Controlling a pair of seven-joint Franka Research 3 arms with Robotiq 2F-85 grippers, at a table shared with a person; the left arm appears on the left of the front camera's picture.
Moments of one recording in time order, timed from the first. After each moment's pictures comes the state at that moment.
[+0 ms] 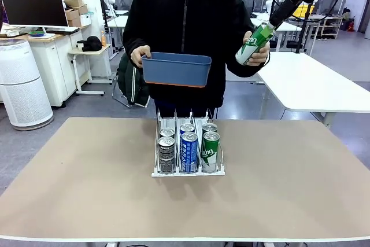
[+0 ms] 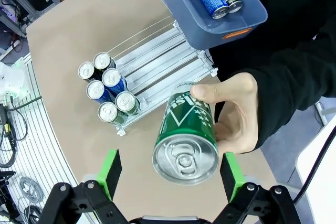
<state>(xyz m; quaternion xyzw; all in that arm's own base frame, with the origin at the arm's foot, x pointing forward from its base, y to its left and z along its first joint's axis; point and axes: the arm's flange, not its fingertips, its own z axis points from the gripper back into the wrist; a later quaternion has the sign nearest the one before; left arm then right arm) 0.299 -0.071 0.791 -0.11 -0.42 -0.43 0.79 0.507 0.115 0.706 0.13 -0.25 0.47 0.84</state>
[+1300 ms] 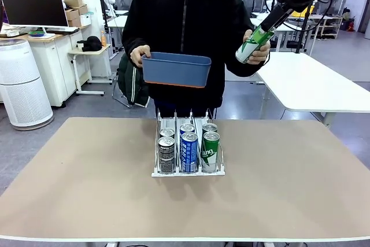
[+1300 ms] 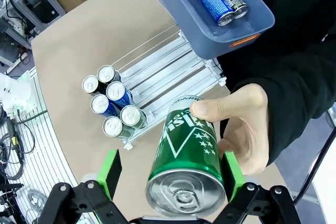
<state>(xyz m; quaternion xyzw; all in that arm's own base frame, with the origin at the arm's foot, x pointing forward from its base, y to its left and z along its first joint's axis) 0.299 -0.071 0.791 -0.11 -0.42 -0.43 0.79 0.521 0.122 0.684 0.17 -0.25 0.45 0.84</state>
